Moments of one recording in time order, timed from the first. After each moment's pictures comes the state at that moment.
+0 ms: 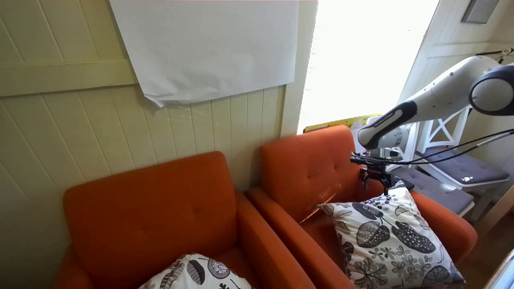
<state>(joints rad) -0.06 0.75 -0.23 -1.82 0.19 2.12 1.21</state>
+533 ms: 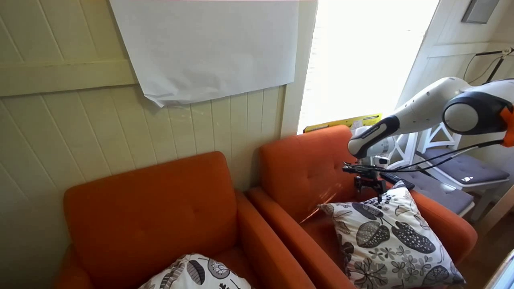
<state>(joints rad) -0.07 0.95 -0.23 -1.62 0.17 2.05 1.27</state>
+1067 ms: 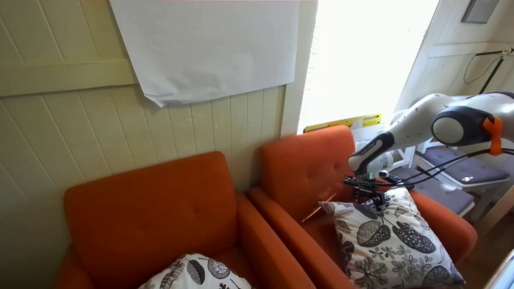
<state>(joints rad) -0.07 1.07 -0.22 -1.62 0.17 2.24 1.15</state>
